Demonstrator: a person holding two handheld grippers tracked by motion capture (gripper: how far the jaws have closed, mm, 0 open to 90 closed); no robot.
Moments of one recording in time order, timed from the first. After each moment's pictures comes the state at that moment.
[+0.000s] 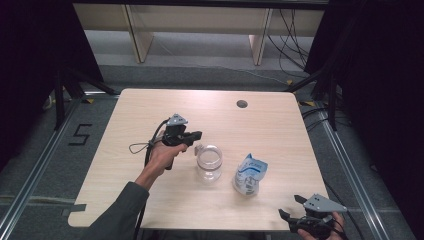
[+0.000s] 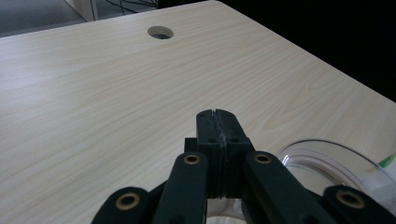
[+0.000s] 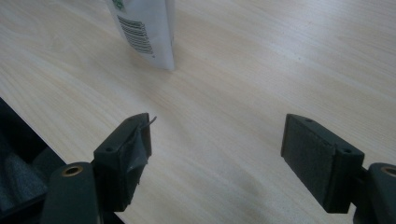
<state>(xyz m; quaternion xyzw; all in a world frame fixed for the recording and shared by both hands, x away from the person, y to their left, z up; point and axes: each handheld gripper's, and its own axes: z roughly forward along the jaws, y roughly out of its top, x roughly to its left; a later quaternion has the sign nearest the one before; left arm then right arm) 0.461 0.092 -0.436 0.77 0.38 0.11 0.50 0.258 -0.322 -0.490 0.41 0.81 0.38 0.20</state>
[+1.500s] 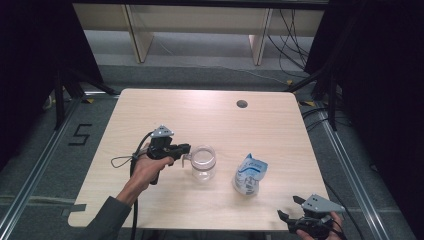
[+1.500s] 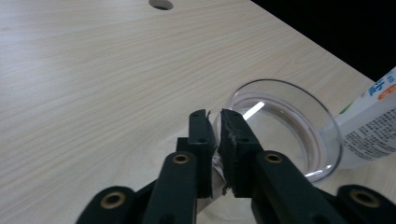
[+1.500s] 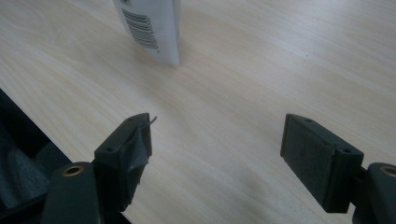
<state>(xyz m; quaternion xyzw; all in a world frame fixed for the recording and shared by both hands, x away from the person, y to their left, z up) 0.418 0.130 -0.437 0.77 0.40 0.09 0.49 0.258 -0.320 -0.490 0.40 0.81 0.37 0.20</state>
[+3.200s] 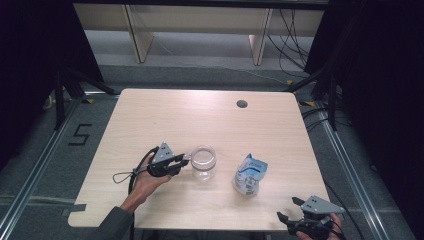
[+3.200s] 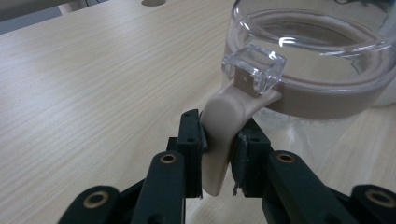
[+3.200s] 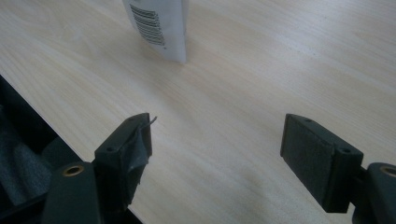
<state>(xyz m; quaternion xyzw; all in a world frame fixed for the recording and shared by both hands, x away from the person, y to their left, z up) 0.402 0.135 -0.495 0.80 0.30 0.18 0.49 0.255 -0.318 -0.492 0.40 0.82 0.37 0.18</state>
